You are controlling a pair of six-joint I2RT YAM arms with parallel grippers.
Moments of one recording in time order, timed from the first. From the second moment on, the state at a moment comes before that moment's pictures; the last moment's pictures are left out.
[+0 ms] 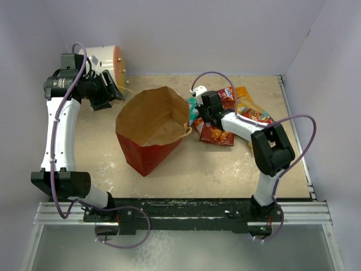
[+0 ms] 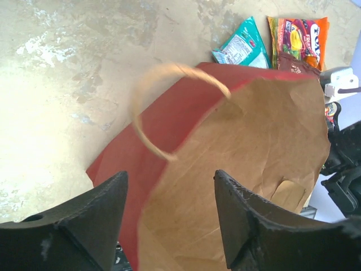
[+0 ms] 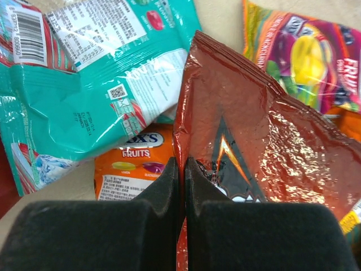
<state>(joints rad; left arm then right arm) 0.03 1.51 1.86 -1.21 0.31 -0.45 0.49 1.84 1.23 -0.08 0.21 -0.19</state>
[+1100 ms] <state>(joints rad) -0.02 1.37 1.94 -1.24 0.19 -0.32 0.48 1.52 1.36 -0.51 0.17 0.09</state>
